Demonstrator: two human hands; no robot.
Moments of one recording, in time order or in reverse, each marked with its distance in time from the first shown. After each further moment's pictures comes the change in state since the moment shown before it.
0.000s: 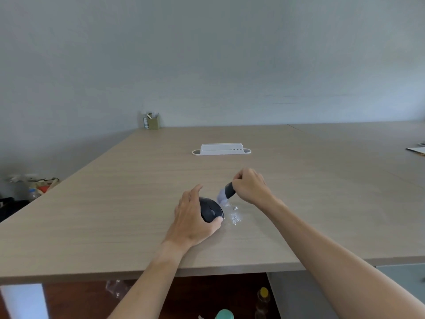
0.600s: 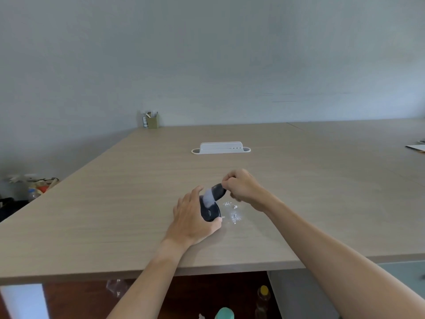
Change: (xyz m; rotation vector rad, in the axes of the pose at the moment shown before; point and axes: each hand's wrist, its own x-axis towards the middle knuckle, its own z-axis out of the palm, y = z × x) left_hand 0.001 -0.002 0.001 0.055 -0.041 -0.037; right_hand 0.006 -0.001 0.014 0.173 -0.185 -0.014
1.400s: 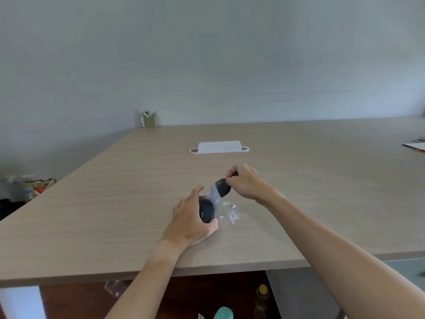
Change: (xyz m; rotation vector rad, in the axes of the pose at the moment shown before) left_hand -0.001 -0.004 -0.003 -0.072 -0.087 0.047; right_hand -0.001 -0.003 -0.014 -0.174 0.083 -0.043
